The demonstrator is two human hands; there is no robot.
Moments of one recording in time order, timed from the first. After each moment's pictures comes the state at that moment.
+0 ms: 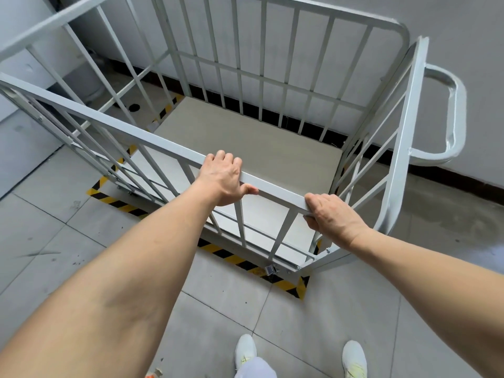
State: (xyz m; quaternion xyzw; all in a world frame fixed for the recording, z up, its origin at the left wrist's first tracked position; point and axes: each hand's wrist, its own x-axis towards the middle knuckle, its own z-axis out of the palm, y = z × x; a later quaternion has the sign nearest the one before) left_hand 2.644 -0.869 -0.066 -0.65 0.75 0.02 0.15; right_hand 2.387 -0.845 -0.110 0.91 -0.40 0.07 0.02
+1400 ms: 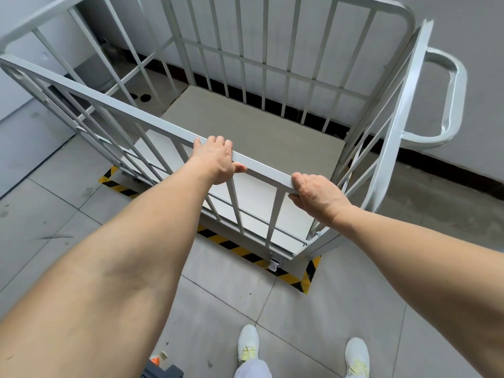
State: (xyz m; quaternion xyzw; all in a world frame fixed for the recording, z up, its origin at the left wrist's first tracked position) left_hand 2.671 -0.878 -0.062 -0.71 0.68 0.08 0.18; right_hand 2.433 -0.860 -0.097 0.90 -0.43 0.01 -0.07
